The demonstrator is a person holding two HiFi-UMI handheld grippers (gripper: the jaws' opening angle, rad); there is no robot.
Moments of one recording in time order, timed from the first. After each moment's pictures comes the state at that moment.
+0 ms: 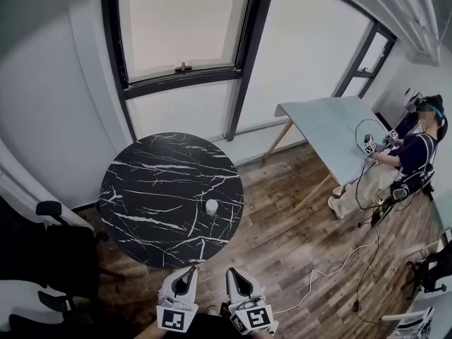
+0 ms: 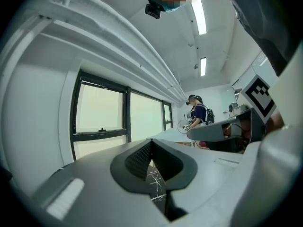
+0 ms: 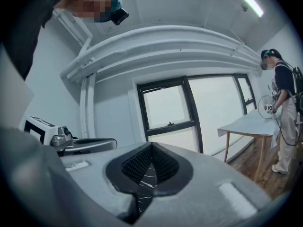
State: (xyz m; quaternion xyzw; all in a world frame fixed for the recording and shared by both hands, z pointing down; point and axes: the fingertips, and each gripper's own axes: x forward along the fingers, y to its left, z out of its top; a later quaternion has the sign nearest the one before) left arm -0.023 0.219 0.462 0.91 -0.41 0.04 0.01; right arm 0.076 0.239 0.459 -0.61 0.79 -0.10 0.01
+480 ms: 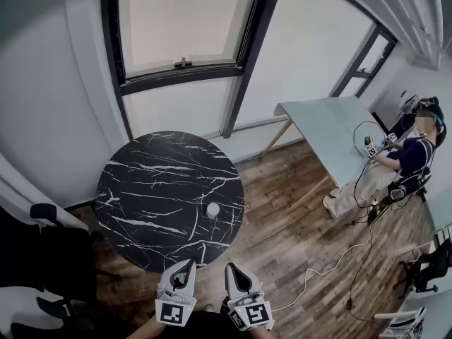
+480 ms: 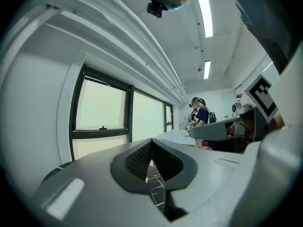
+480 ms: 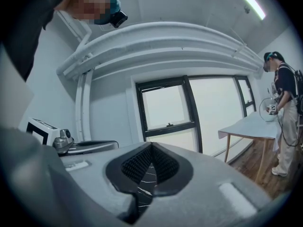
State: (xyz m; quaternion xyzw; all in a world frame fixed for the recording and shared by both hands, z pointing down) left arm -0.040 0.158 0.464 0.91 -0.41 0.02 0.04; right arm 0.059 0.185 0.453 -0.62 0.78 -0.09 0.00
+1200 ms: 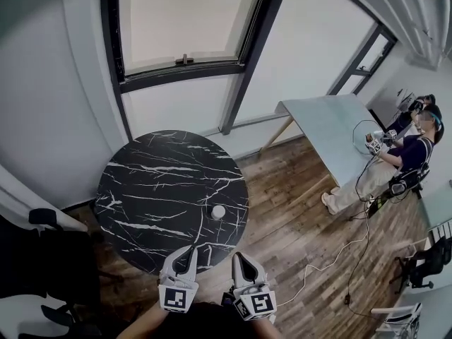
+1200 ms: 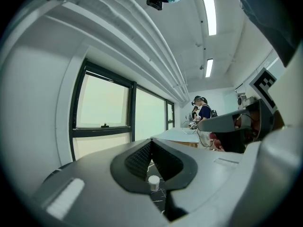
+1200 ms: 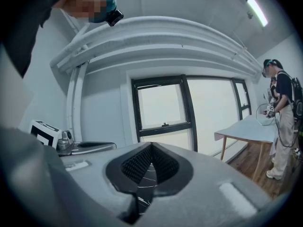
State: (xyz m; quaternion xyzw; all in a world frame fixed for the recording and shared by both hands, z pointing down) left arm -0.058 0.087 0.481 0.91 -0.41 0.03 0.04; right arm 0.054 0.130 0.456 -0.65 0.76 -0.09 -0.01
